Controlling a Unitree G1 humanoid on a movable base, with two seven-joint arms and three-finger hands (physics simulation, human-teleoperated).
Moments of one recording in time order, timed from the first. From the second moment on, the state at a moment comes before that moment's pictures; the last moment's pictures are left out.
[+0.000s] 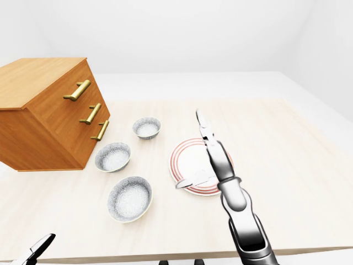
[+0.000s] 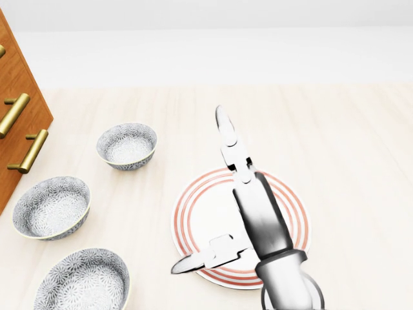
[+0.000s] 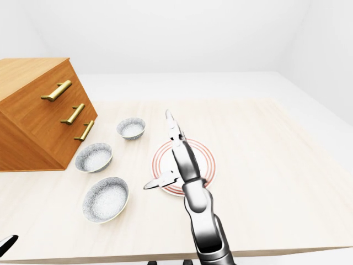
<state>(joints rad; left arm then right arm) 0.37 -0.18 0.99 -0.42 -0.24 0.04 -0.07 -0.05 0.03 0.25 -0.36 -0.38 0.09 0.06</state>
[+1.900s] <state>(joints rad) 0.36 -0.17 1.04 -0.47 -0.28 0.09 -0.08 -0.12 0.19 0.43 -0.43 -1.83 0.09 0.70</state>
